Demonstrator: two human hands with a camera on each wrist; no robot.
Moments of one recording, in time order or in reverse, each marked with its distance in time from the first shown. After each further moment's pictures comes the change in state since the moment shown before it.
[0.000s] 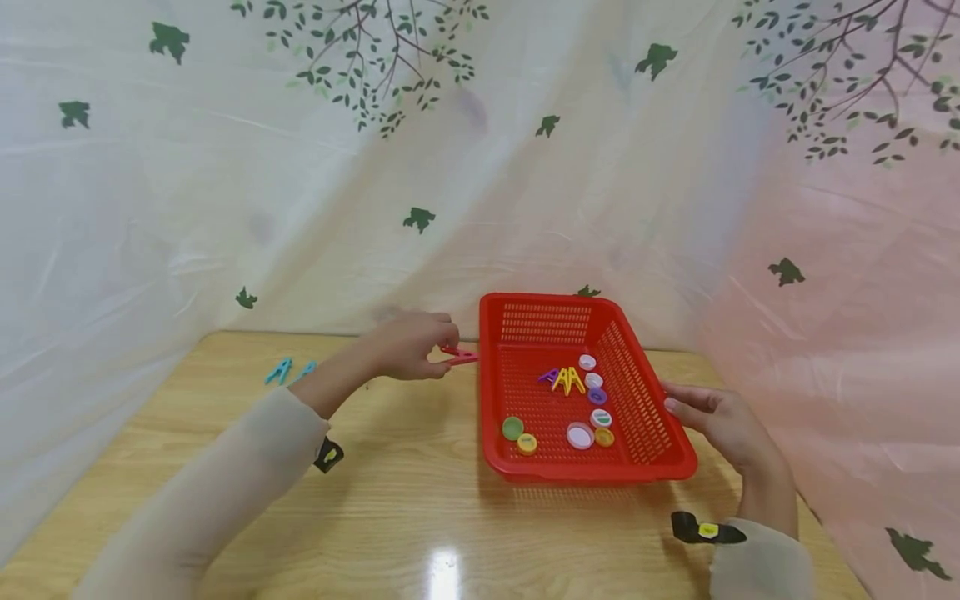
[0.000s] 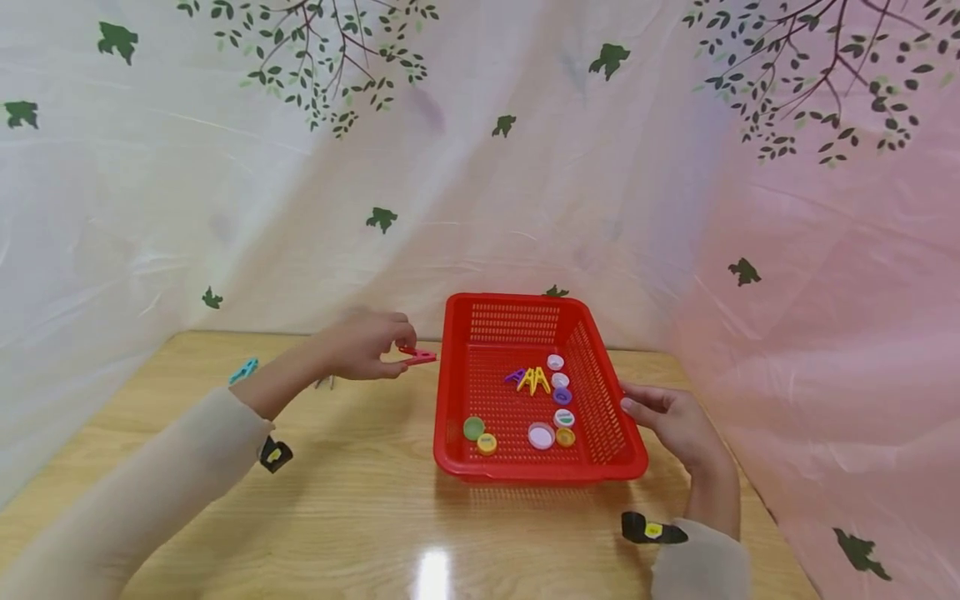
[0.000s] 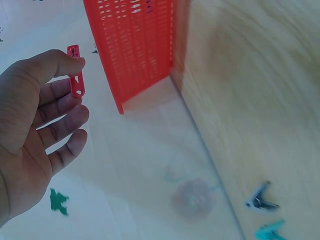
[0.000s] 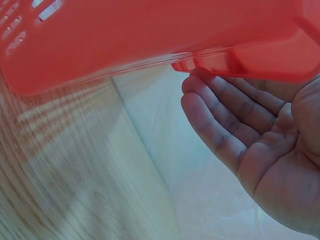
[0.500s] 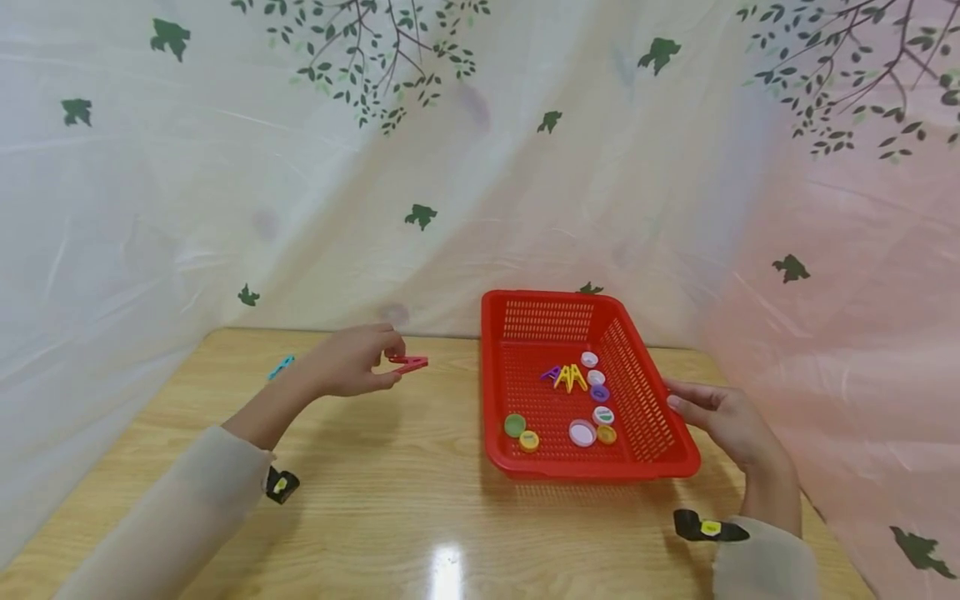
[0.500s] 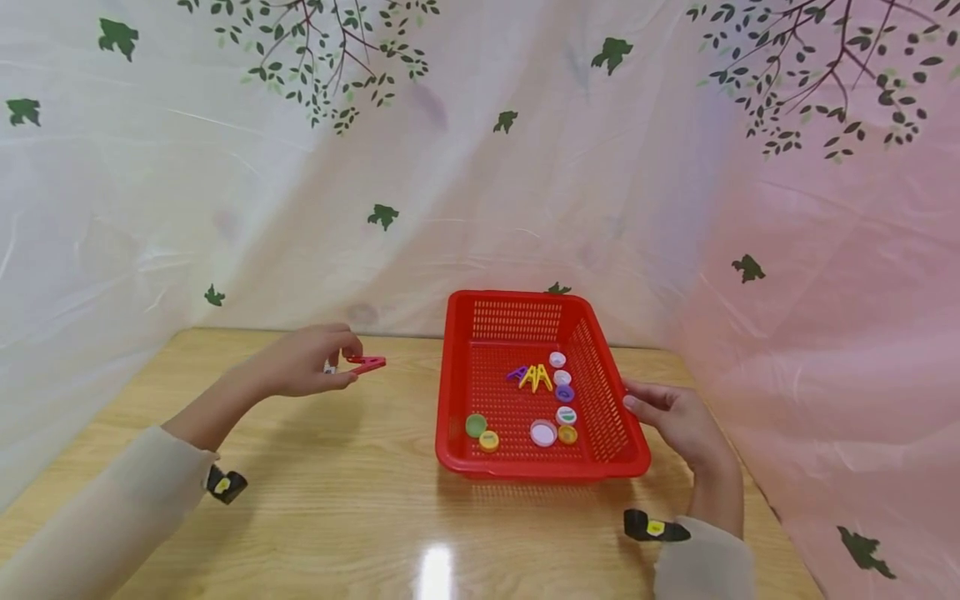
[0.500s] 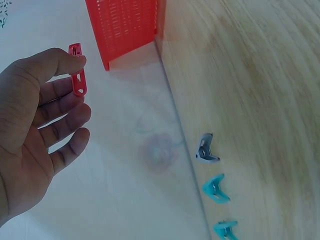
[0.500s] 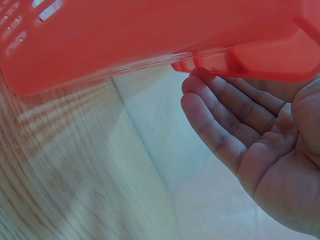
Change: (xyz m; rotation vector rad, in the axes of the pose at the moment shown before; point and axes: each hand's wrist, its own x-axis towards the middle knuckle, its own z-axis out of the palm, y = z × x) left_hand -0.075 -0.021 0.005 -0.070 0.065 -0.143; right_hand 0.000 0.000 -0.001 0.016 -0.007 0.025
